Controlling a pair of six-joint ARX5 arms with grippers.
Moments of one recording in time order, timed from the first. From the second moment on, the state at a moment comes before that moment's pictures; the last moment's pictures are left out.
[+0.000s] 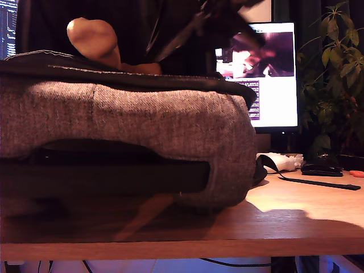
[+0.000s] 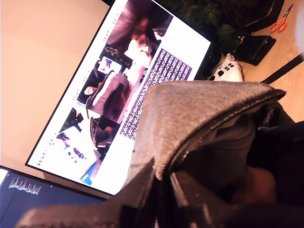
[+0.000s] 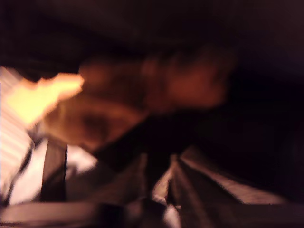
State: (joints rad) left arm -0.98 1.01 1.18 -0.38 -0.46 0.79; right arm 0.92 1.29 0.87 -0.01 0.02 0.37
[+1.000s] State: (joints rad) left arm -0.97 1.01 1.20 -0.39 -0.49 0.79; right arm 0.93 1.62 1.11 0.07 0.13 0.25
